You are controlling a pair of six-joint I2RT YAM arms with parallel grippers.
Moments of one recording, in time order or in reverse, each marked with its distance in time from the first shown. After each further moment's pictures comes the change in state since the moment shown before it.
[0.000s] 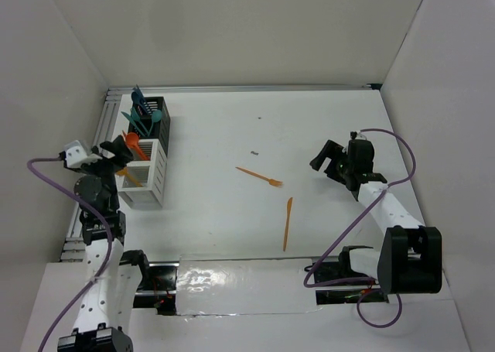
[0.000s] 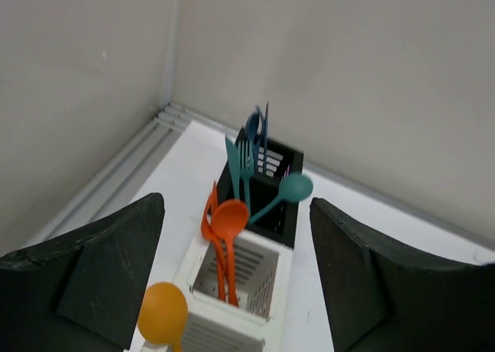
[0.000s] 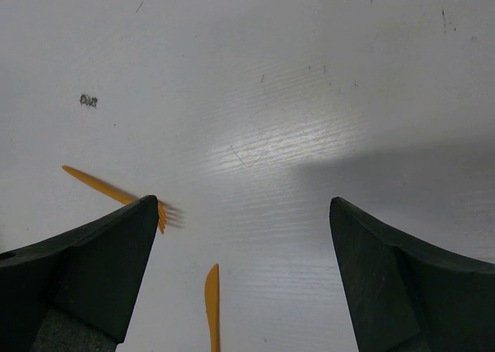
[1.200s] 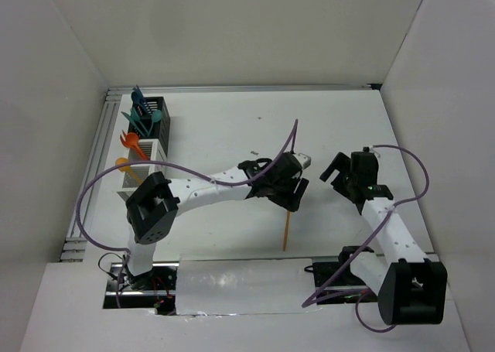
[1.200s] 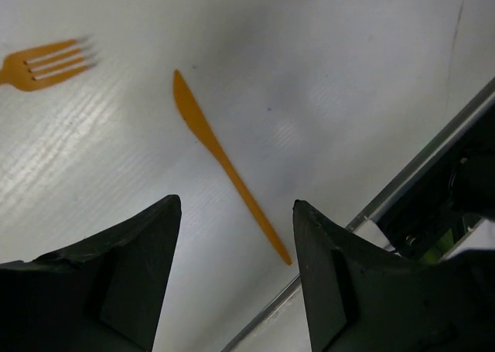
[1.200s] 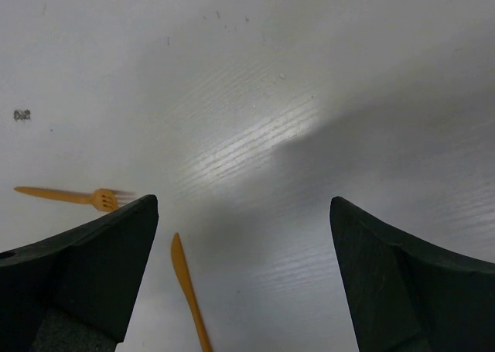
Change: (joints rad) left arm -1.249 1.322 1.101 -0.812 0.178 -0.124; right arm 0.002 -0.171 -0.050 -0.246 0.193 0.114
